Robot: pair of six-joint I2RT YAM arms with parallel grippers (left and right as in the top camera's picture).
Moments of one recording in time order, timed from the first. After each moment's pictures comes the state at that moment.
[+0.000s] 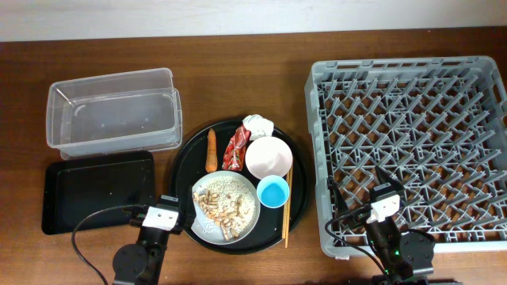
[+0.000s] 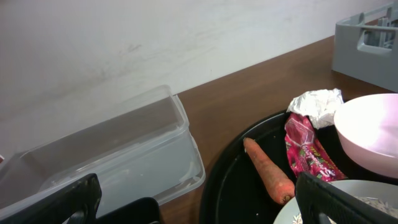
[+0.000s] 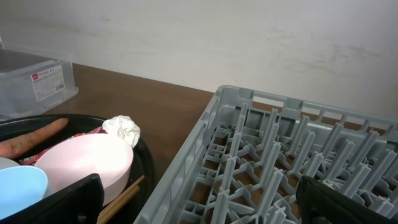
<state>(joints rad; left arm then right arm) -0.18 0.02 0.01 -0.08 -0.03 0.30 0.08 0.01 0.01 -0.06 -0.21 -0.10</state>
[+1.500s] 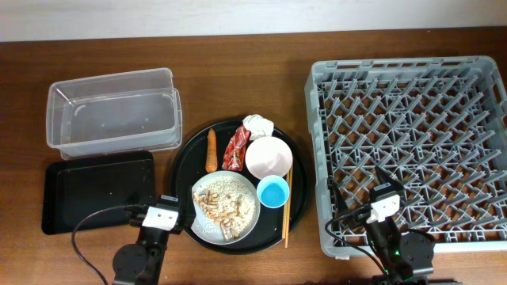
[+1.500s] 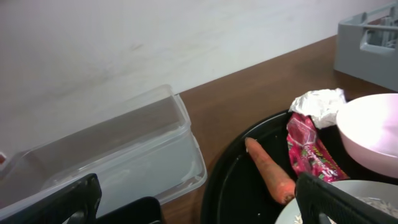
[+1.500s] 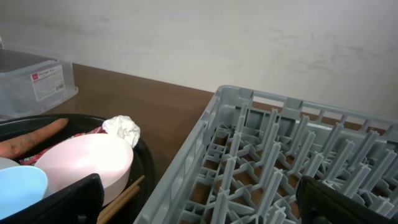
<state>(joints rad) -0.18 0.02 0.01 -0.08 -0.04 0.30 0.08 0.01 0.01 -0.06 -0.21 -0.11</state>
